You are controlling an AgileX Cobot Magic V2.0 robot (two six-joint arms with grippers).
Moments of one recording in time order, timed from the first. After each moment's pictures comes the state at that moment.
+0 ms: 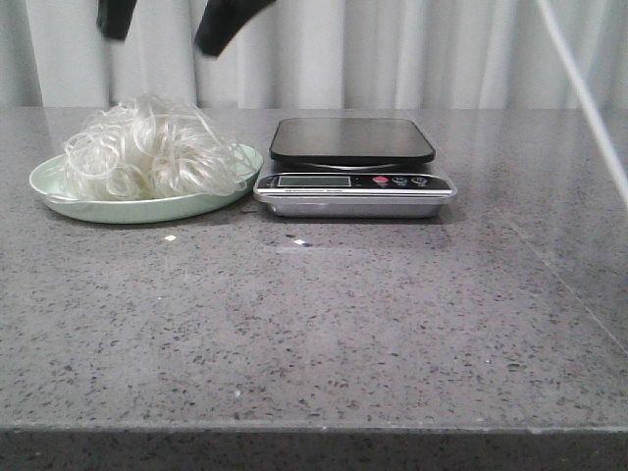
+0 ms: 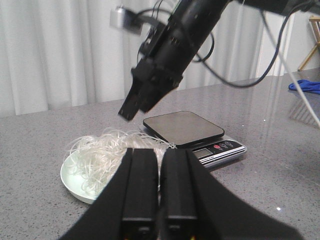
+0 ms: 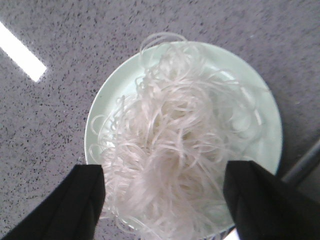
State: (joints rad) left arm -0.56 0.06 -0.36 -0.03 0.36 0.01; right arm 0.69 2.16 -2.42 0.19 1.27 0.08
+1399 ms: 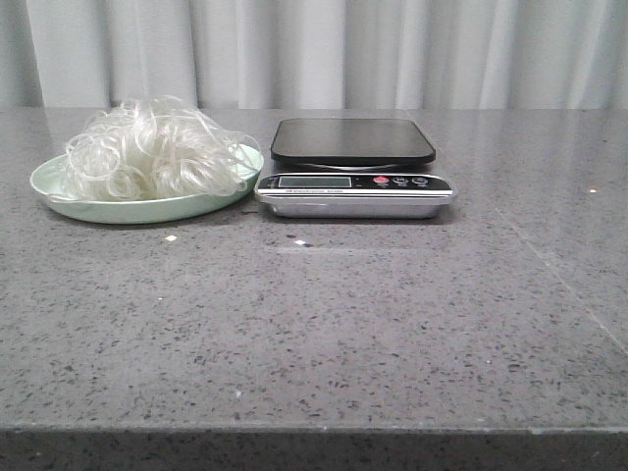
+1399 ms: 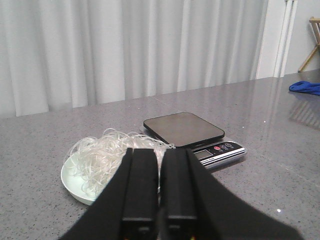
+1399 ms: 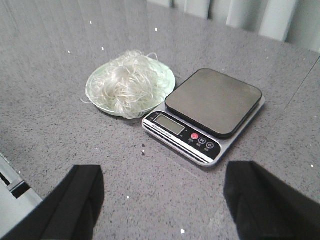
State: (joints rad) left arm -0.56 0.06 -0.36 -0.03 0.36 0.01; right arm 0.67 0.51 -0.78 0.01 0.66 0.08
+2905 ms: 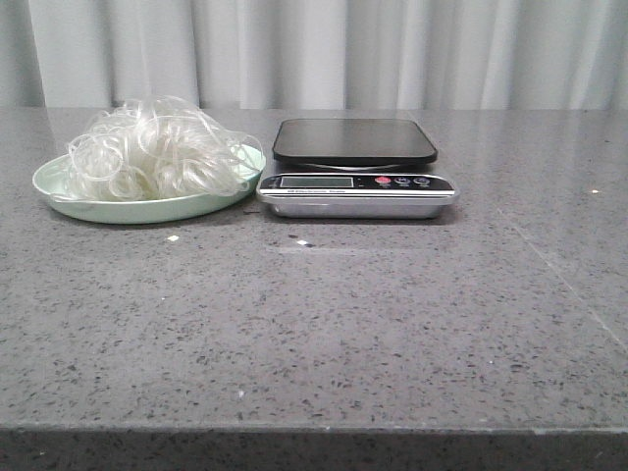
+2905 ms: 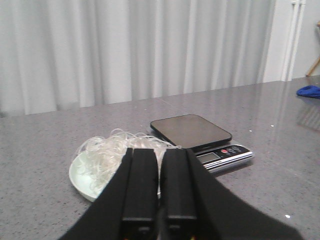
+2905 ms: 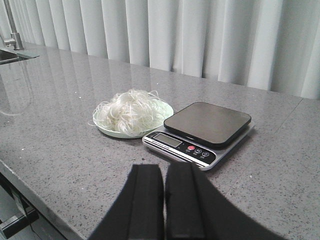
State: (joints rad) left arm -0.49 0.06 -0.36 -0.04 0.35 0.01; right arm 0.67 -0.02 -0.40 0.00 0.51 0.08
